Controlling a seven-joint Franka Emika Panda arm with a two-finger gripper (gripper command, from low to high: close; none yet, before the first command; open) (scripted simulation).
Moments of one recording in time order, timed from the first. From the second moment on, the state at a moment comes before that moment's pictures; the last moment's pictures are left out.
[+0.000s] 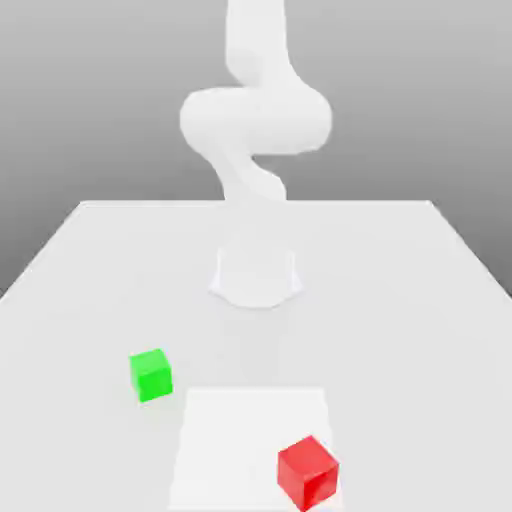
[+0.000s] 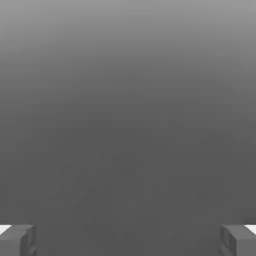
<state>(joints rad) 0.03 -0.71 -0.02 -2.32 0.01 2.34 0.75</state>
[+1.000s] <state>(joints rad) 0.17 0.37 -0.04 -2.46 0.04 2.83 0.31</state>
